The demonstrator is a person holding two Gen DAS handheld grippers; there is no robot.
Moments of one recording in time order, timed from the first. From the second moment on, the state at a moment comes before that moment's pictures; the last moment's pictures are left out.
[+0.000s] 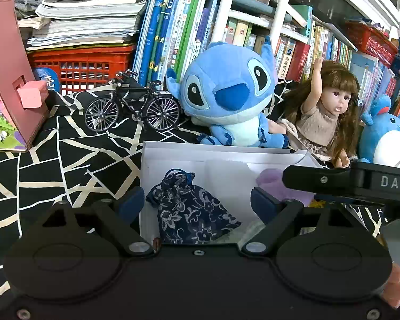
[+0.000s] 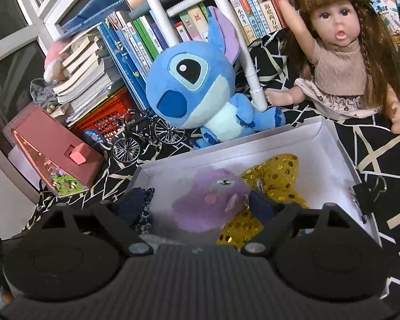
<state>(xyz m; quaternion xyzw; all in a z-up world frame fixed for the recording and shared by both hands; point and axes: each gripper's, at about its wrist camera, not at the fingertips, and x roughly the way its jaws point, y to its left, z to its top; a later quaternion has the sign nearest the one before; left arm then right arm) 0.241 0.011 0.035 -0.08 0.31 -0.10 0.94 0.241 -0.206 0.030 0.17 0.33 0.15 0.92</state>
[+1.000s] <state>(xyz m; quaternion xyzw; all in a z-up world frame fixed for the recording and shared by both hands) 0.145 0.019 0.038 -0.09 0.30 -0.10 0.94 0.151 -0.210 0.044 0.10 0.27 0.16 0.94</state>
